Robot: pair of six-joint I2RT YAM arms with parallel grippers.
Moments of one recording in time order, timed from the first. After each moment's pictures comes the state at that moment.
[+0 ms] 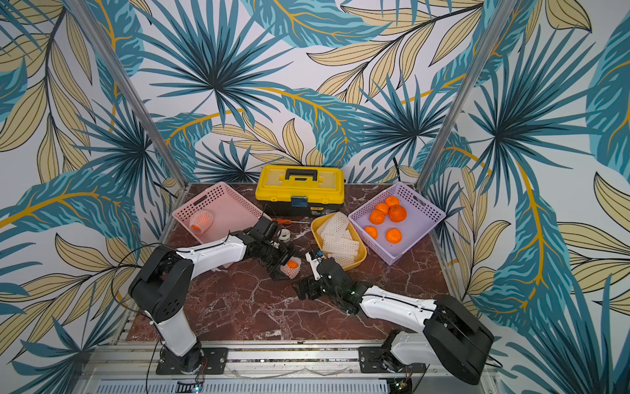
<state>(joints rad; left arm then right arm) -0.55 1.78 1.12 -0.43 0.68 -1.31 0.82 1.29 0.53 0.10 -0.06 0.49</state>
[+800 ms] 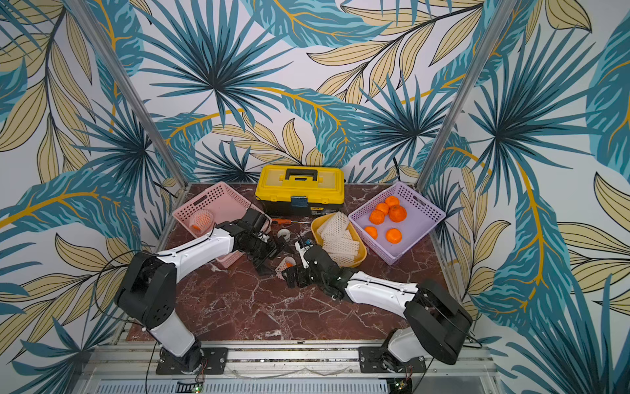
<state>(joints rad) -0.46 1.69 1.19 -0.66 0.63 -1.13 0.82 1.44 0.73 0.06 -0.04 0.45</state>
